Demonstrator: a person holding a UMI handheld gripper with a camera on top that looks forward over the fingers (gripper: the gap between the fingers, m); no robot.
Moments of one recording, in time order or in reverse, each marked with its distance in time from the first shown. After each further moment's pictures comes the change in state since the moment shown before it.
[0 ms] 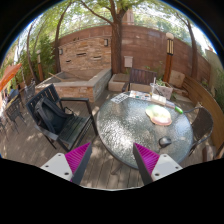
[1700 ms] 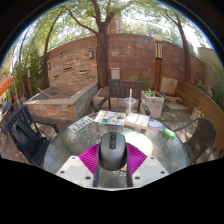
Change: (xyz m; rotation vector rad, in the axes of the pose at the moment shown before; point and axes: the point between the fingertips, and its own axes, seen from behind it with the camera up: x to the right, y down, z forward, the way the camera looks) arm 0.280 -0.137 0.225 0.153 0.051 0.059
